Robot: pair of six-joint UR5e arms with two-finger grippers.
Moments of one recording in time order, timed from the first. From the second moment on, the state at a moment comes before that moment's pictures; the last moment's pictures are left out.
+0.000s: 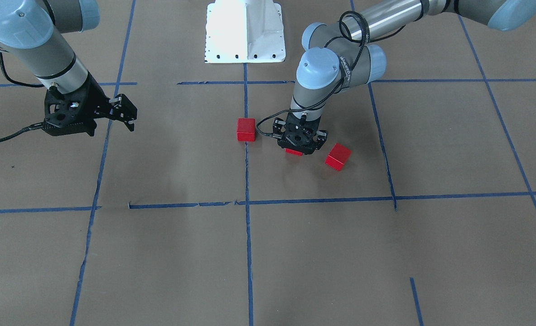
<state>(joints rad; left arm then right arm) -0.55 -2.21 -1.55 -1.75 -1.89 -0.87 0.81 -1.29 1.97 -1.55 2.10 0.91</state>
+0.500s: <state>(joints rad) -0.54 -2.33 -1.48 -1.74 -1.86 -0.92 0.81 -1.29 1.97 -1.55 2.10 0.91</state>
